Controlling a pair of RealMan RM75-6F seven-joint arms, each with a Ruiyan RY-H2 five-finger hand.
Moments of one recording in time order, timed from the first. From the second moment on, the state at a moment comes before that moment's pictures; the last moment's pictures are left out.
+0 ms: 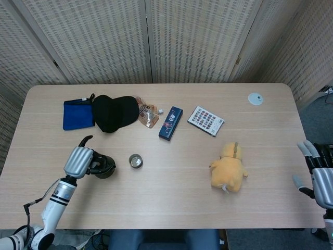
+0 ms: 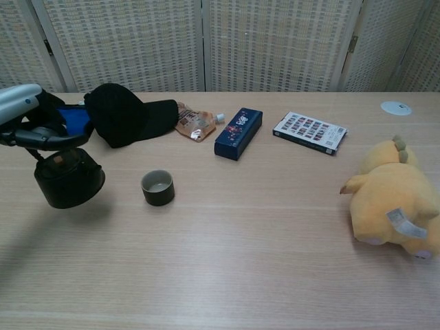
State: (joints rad) left arm -0.50 -1.47 -0.12 -1.41 1.43 1.23 0.02; right arm 0.04 -1.00 0.07 -1.71 -1.50 1.52 -0.04
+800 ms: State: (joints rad) left arm -0.50 -1.48 -0.18 -1.37 1.38 1.26 0.04; right arm 0.03 -1.00 0.07 -1.71 -1.50 1.53 -0.04
